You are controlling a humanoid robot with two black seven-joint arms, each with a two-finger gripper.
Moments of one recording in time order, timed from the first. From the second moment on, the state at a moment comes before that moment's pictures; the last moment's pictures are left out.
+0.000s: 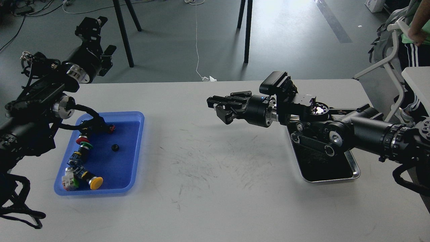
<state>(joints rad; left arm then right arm) -1.01 0.31 -0.31 -0.31 0.17 -0.31 -0.49 1.17 -0.14 -0.25 0.81 -1.32 -0.27 0.48</state>
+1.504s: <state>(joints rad) -1.00 0.35 -0.32 -0.31 0.16 -0.32 -0.49 1.01 0.00 -0.41 0.75 -1.37 -0.35 0.49</state>
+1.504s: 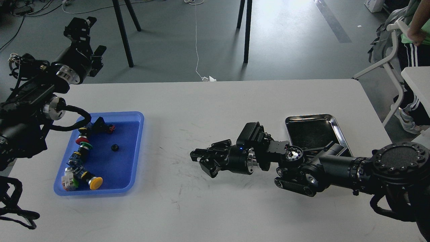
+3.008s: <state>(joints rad) -0.95 0.31 -0.37 -0.35 0.11 -0.31 -0.49 1.01 -0.22 0.21 0.77 -0.59 -0.28 0.49</state>
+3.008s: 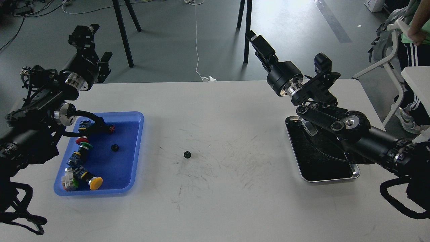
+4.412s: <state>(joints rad) -1.08 0.65 0.01 -0.99 0.47 -0.21 -0.49 0.88 -0.32 0.45 0.79 -0.42 -0.28 0.49</state>
